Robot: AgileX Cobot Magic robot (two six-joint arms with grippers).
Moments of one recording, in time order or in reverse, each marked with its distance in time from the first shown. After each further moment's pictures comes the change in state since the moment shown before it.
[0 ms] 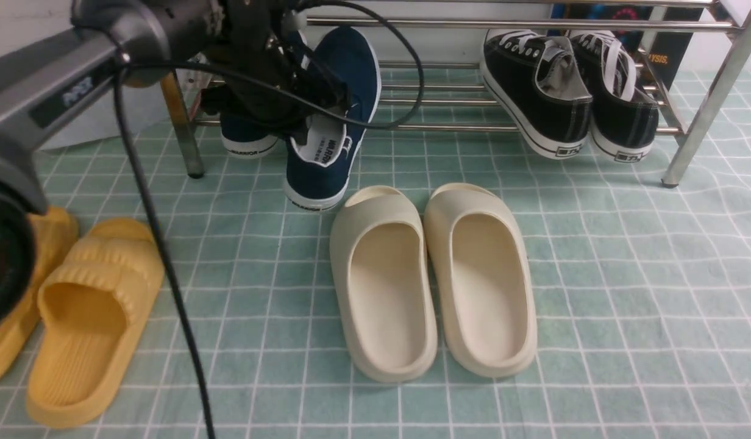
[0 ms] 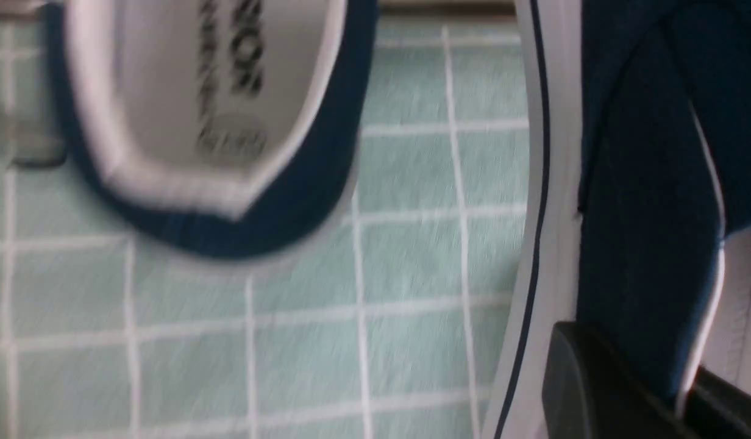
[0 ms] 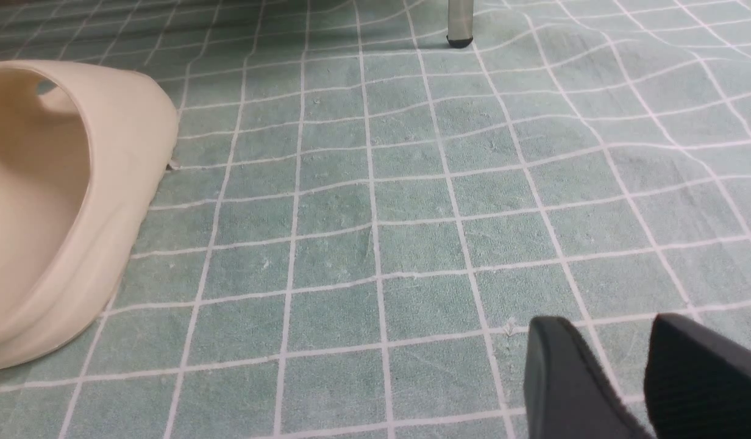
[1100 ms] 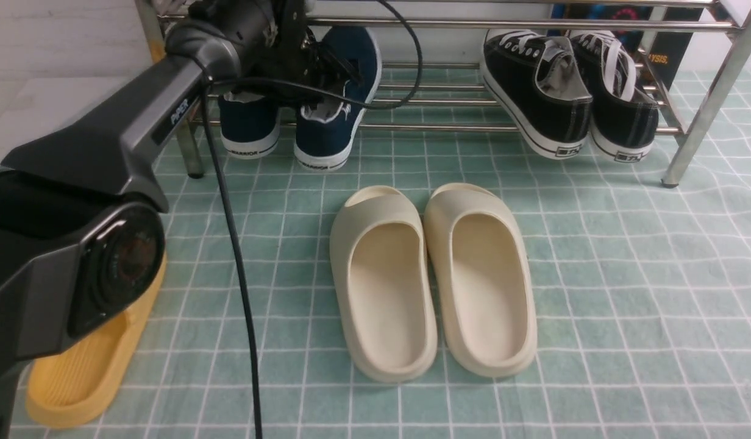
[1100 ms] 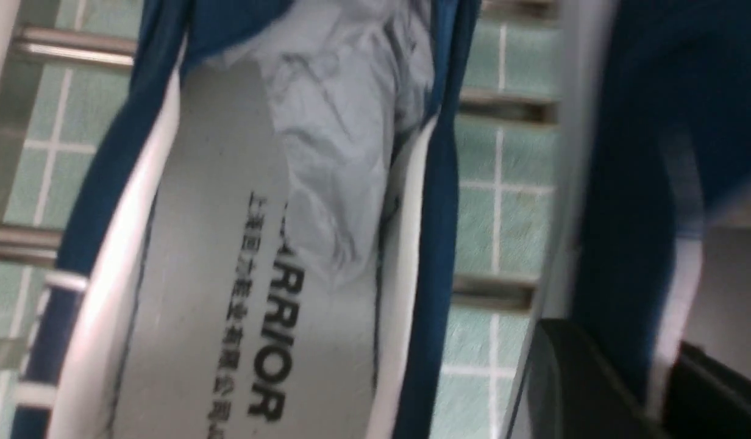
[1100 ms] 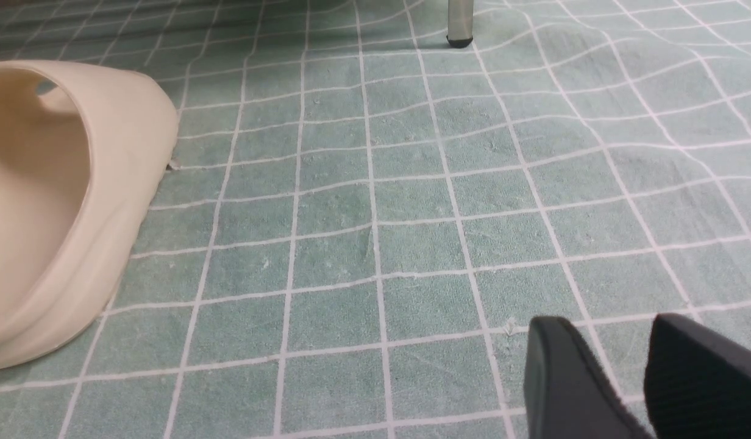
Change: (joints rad) right arm 0.000 0.000 0.000 0.000 0.000 0.000; left arm 0.000 0.272 -0.370 0.165 -0.032 -0.204
